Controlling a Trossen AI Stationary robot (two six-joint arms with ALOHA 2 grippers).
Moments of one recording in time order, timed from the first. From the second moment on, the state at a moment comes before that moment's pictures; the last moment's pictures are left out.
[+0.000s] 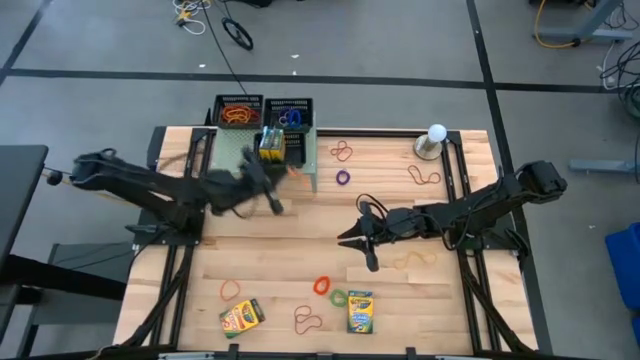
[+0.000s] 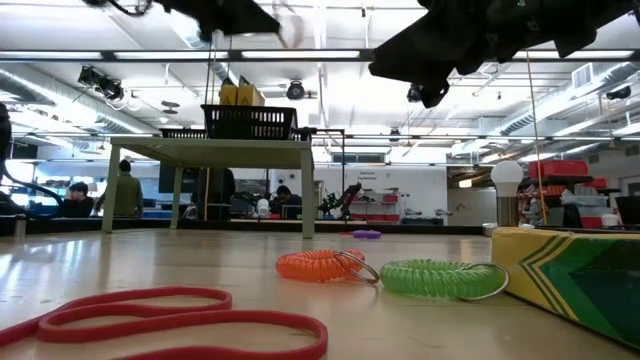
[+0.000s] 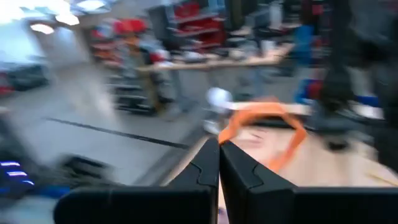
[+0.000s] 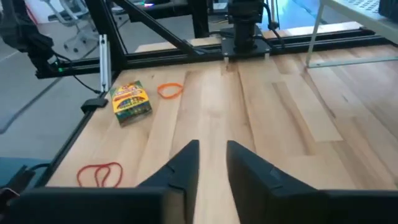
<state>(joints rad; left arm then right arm) -0.17 1.11 0.69 0.40 -0.72 0.18 0.25 1.40 0.66 0.42 0.11 0.19</state>
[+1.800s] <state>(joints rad) 1.08 0.99 0.88 -0.29 -0.12 0.09 0.23 1.40 0.65 0.46 0.13 0.16</state>
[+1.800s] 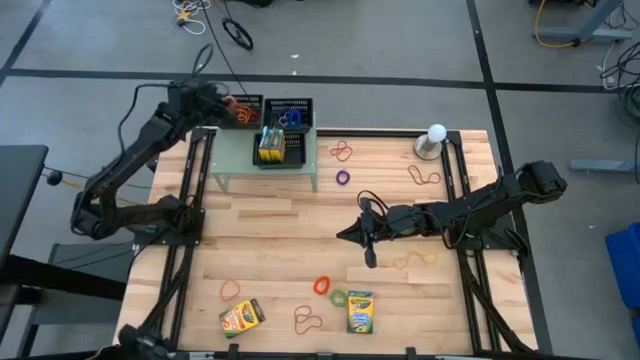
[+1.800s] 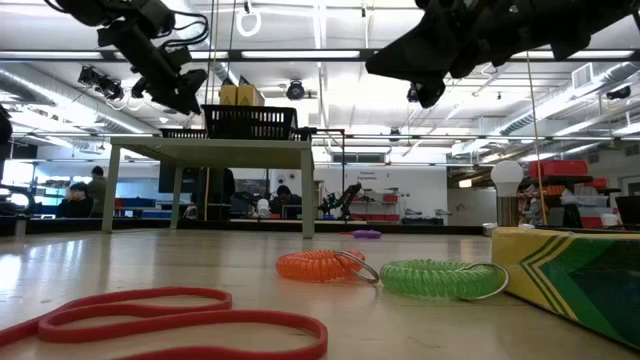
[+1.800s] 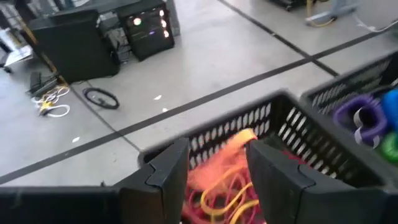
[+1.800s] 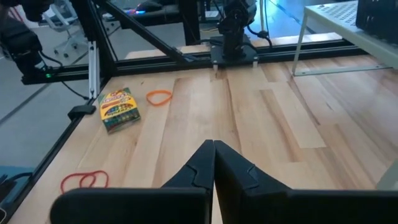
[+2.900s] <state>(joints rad) 0.47 0.52 0.56 -0.18 0.07 0.04 0.08 1.31 0.65 0.03 0.36 0.37</state>
